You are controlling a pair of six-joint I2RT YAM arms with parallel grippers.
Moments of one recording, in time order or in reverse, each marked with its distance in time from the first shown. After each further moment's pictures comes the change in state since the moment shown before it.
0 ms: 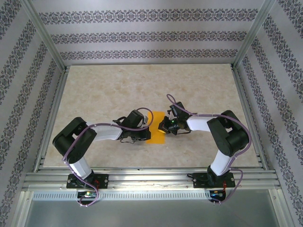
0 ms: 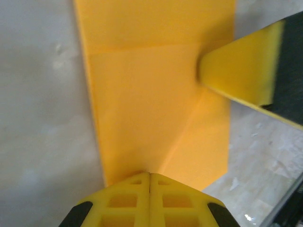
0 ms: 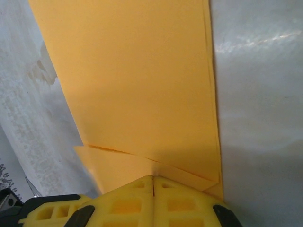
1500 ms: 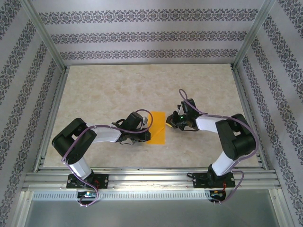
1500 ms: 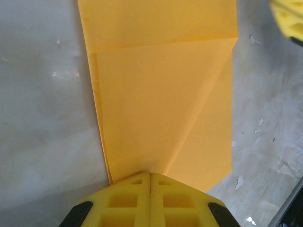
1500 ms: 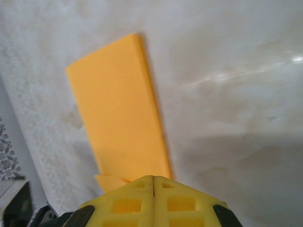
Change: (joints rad) left arm -0.006 -0.008 -0.050 0.087 -0.013 0.009; right arm -0.129 -0.096 -0.060 0.074 -0.013 -0.016
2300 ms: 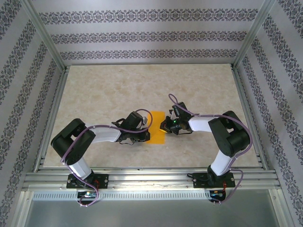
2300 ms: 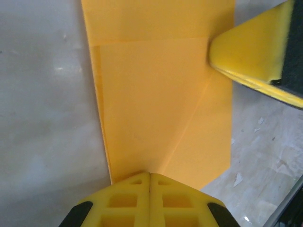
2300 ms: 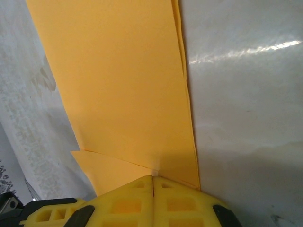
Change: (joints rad) left arm 0.000 -0.018 0.029 -0.056 0.000 -0.013; right arm 0.105 0.089 0.026 -0.033 0.013 -0.011
